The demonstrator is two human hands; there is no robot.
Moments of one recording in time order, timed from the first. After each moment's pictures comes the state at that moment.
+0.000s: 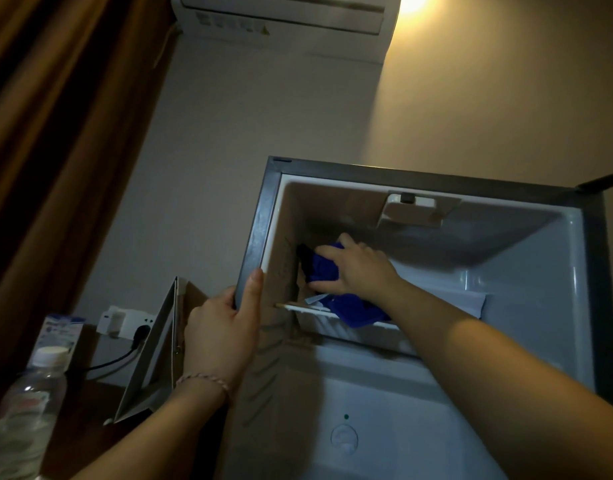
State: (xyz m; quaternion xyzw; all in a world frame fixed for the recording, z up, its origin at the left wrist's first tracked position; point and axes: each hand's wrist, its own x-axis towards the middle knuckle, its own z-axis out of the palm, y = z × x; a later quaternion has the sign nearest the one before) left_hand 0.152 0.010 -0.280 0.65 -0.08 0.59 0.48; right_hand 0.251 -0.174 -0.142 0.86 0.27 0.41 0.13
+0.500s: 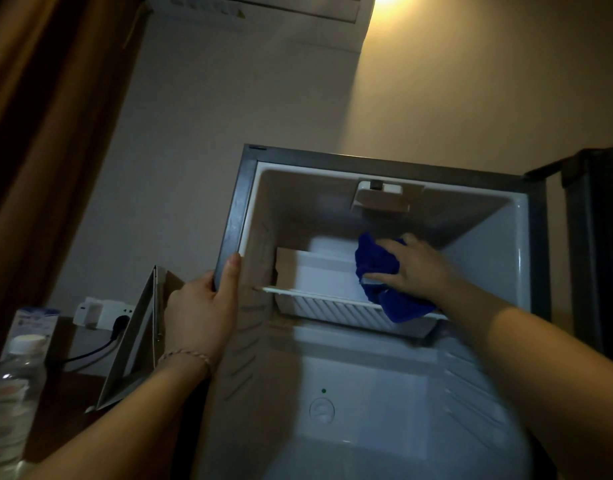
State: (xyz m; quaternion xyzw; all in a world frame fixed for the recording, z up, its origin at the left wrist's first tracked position) left_hand 0.146 0.006 -0.278 0.66 -0.06 0.58 0.48; right_hand 0.232 -0.296 -0.154 0.90 0.15 0.41 0.05
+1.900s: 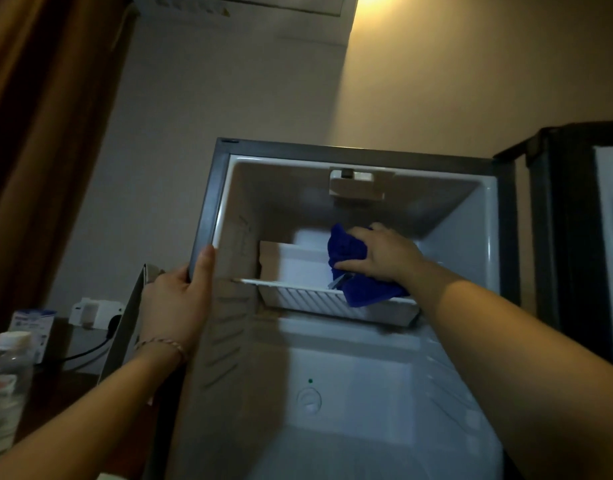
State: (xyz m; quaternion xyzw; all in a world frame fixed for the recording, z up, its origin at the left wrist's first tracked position) left_hand 0.154 0.006 -0.282 0.65 -0.04 0.60 0.46; right_hand 0.233 -0.285 -0.151 0.89 0.21 0.39 0.01
